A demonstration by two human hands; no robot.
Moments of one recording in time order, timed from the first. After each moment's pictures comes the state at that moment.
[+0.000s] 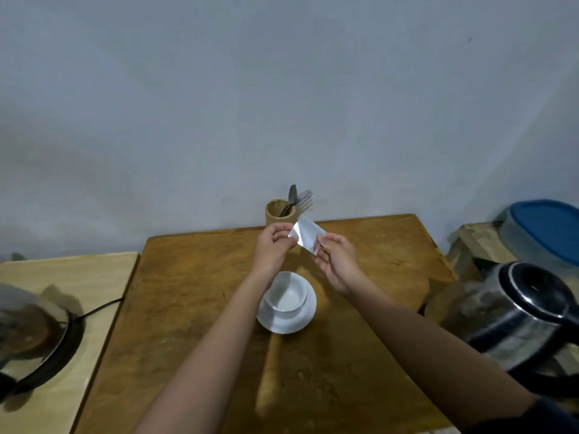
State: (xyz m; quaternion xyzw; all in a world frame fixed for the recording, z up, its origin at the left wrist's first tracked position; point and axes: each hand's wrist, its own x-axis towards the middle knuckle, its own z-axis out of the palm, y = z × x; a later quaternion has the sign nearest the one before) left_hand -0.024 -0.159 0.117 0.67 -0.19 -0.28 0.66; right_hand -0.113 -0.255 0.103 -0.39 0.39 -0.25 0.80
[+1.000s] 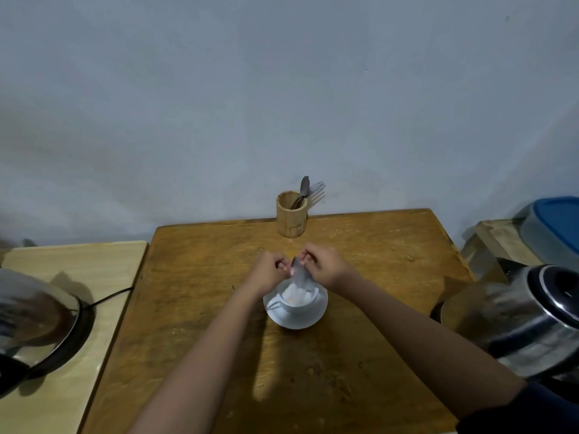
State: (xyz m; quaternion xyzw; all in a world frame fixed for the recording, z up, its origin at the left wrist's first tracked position) left_hand 0.003 -0.129 0.061 0.82 -0.32 -0.30 0.36; right_hand -0.102 -0.247 0.075 -0.91 0.19 -0.02 0.36
